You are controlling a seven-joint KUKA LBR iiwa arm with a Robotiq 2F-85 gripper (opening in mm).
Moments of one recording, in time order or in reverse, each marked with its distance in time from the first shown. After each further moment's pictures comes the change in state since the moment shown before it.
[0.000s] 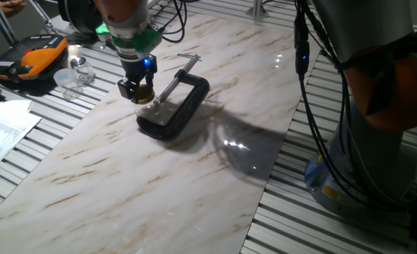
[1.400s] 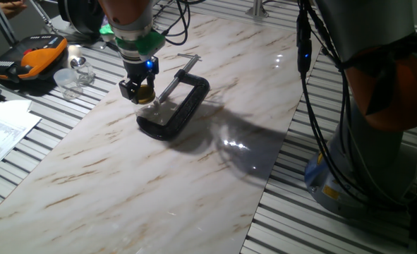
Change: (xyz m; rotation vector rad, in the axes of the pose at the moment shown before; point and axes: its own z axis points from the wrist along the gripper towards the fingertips) arm 0.002 -0.004 0.006 -0.006 -0.023 0.040
